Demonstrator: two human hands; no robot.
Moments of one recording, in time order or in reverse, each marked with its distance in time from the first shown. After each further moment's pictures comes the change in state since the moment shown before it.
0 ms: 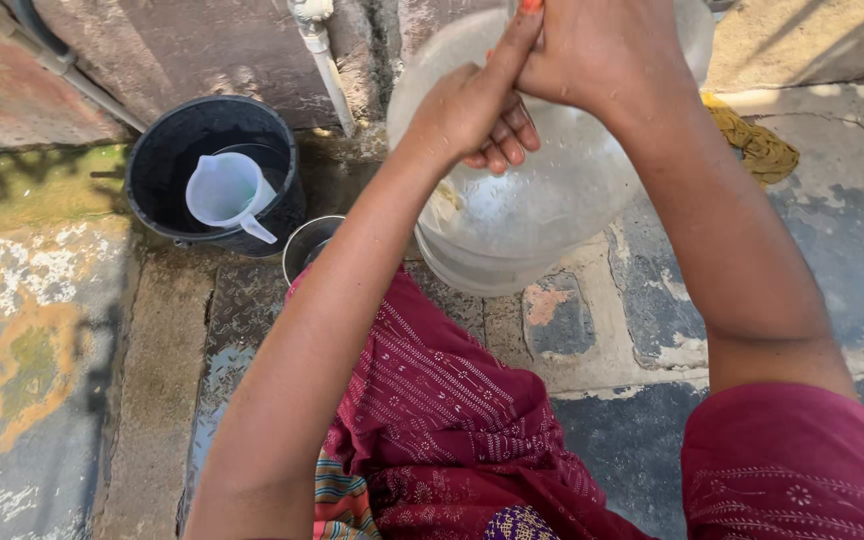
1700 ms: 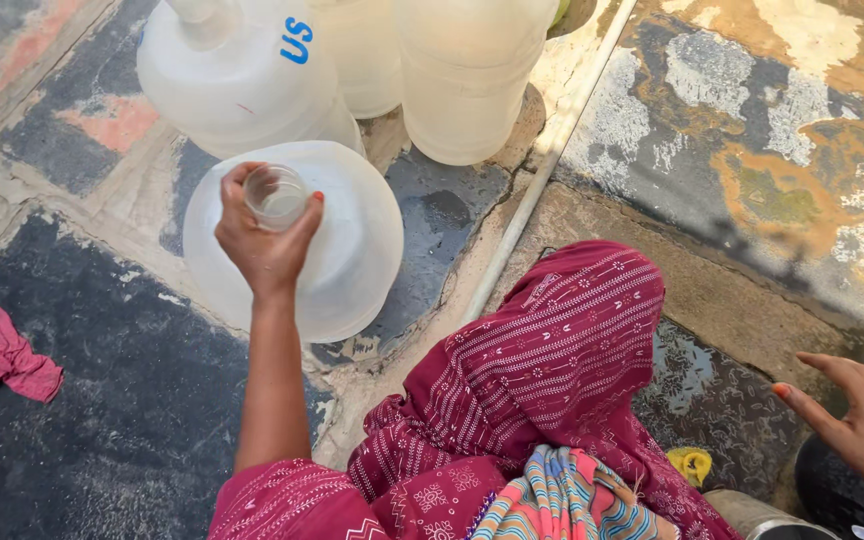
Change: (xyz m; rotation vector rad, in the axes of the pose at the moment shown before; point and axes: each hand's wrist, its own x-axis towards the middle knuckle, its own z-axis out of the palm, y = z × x) left_hand -0.758 -0.119 0.211 0.828 2.758 -0.902; right_hand 0.008 -0.504 0.283 0.437 -0.459 -1.537
